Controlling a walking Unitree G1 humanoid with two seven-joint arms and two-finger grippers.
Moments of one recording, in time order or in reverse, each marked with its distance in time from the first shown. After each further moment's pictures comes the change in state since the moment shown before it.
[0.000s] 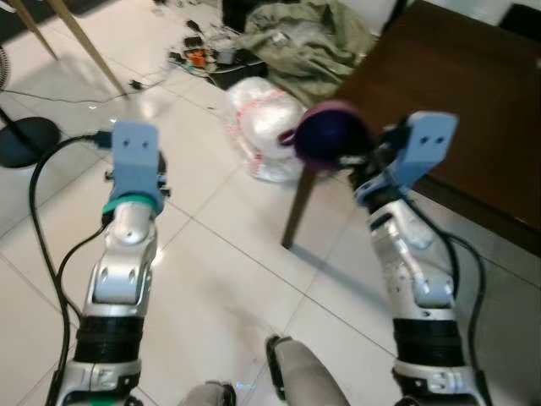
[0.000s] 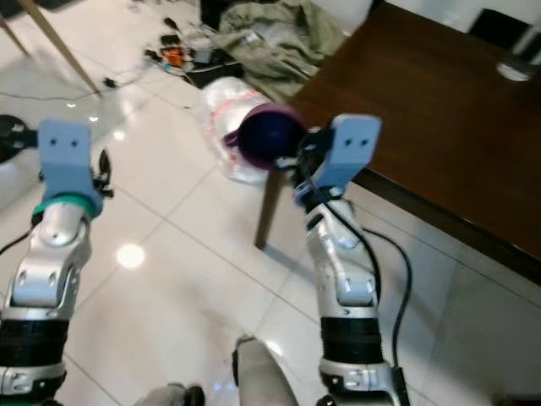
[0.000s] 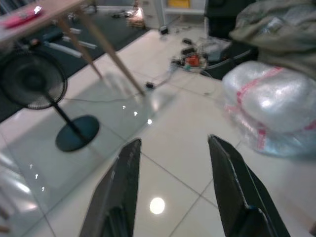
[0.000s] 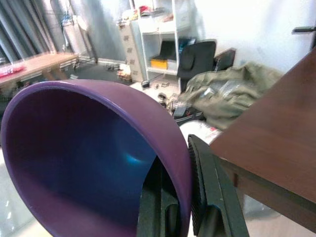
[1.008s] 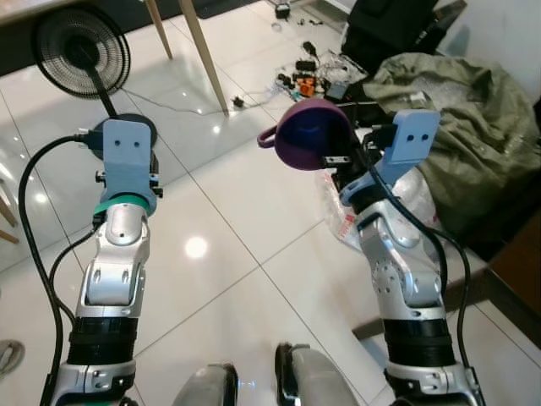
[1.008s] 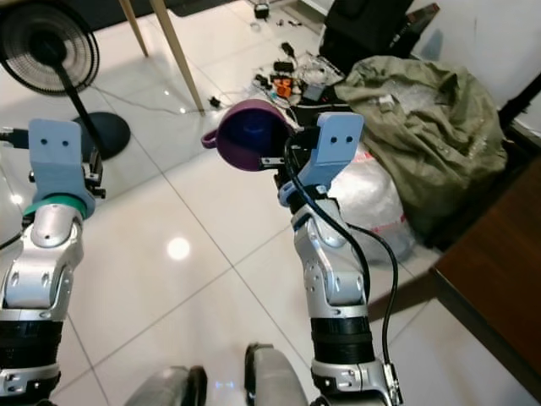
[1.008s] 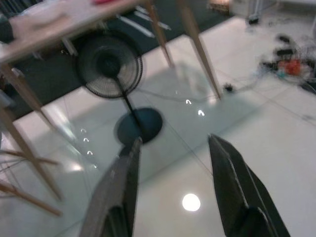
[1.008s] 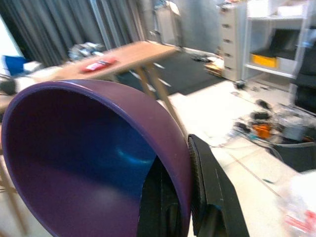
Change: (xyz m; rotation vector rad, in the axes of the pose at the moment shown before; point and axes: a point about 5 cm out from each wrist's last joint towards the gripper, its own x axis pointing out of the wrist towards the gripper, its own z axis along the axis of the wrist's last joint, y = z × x) left arm 0.000 0.006 -0.002 0.003 0.004 0.022; right arm 0.004 0.020 -0.001 0.042 -0.002 0.091
